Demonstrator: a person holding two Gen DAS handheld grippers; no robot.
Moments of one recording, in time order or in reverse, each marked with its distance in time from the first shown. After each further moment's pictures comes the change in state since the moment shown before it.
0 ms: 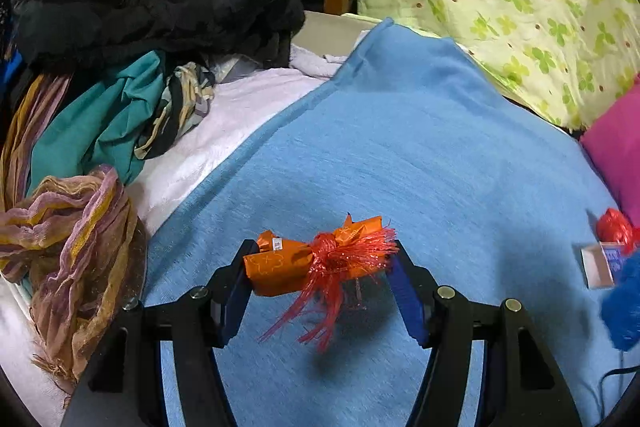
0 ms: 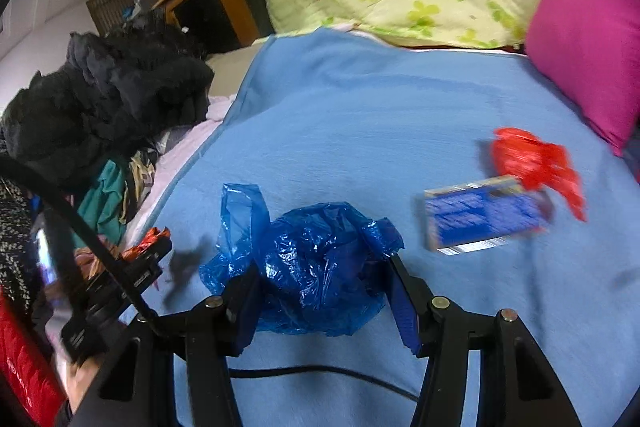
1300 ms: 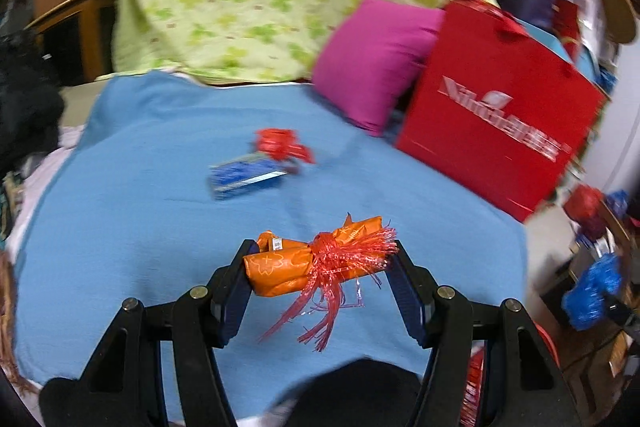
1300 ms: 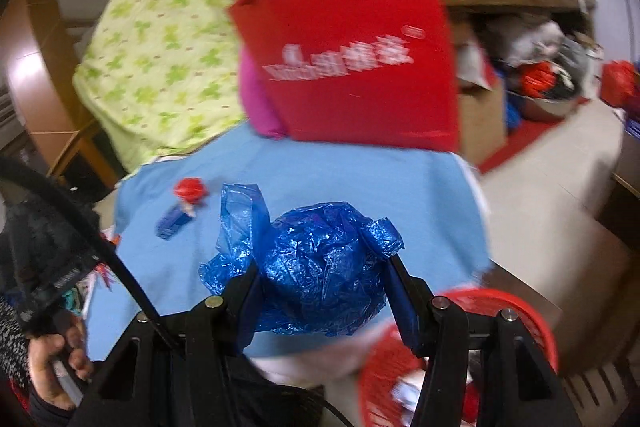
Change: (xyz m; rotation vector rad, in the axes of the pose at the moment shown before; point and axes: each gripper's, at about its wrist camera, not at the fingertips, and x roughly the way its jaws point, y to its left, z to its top) left arm -0.232 -0.235 -0.112 0.454 -0.014 -0.593; right arm -0.345 -0.237 -0.228 0.507 -0.283 -0.398
